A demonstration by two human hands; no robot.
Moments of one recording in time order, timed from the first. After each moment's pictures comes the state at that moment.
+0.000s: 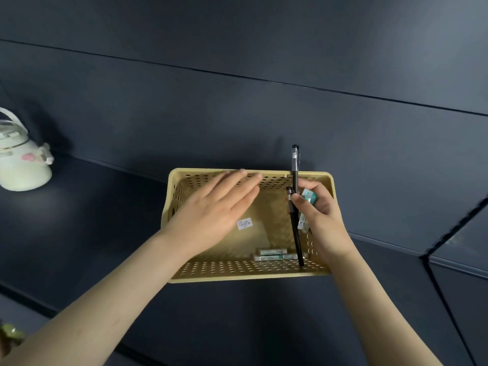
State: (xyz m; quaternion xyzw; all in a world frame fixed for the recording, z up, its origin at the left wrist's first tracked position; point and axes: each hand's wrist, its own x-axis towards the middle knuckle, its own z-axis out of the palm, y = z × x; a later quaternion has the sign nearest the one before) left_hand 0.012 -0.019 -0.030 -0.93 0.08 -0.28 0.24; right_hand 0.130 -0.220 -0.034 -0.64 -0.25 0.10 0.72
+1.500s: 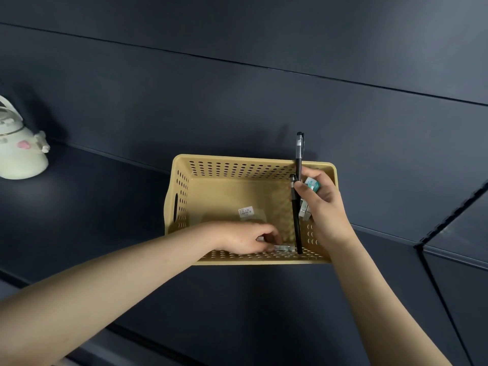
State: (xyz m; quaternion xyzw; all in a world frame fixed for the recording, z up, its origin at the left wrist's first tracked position) left_hand 0.061 -0.058 -0.071 -0.92 0.07 0.20 -0.32; right_hand 0.135 -0.221 -0.035 -0.65 -0.24 0.09 0.72
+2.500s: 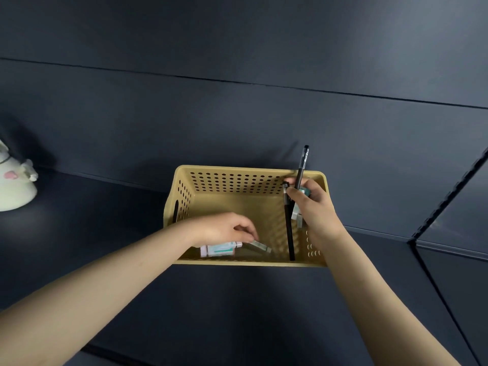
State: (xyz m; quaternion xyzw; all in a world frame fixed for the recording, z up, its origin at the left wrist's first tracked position) left_hand 0.056 -0.023 -0.040 -0.92 0.02 0.17 -0.35; right_hand 0.150 -0.210 -0.039 -0.70 -0.13 0.09 0.70
